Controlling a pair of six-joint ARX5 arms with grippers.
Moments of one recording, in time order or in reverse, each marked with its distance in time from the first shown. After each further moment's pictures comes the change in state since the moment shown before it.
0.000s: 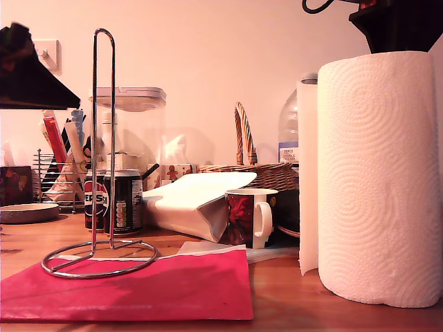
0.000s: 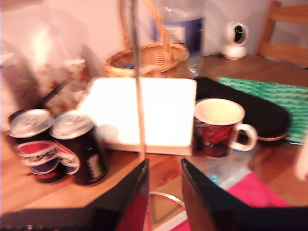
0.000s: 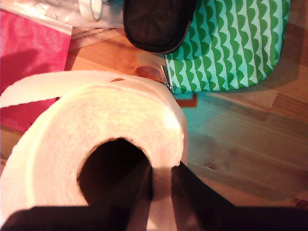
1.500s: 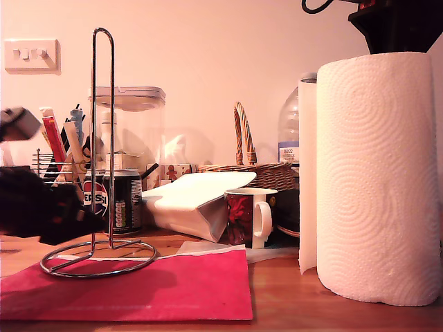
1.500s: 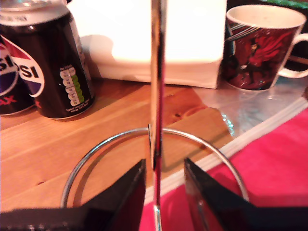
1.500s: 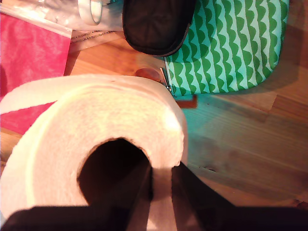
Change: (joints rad) left arm 0.000 0.904 0.024 0.741 -0.014 0.000; right arm 0.000 0.000 0.000 0.007 0.000 0.002
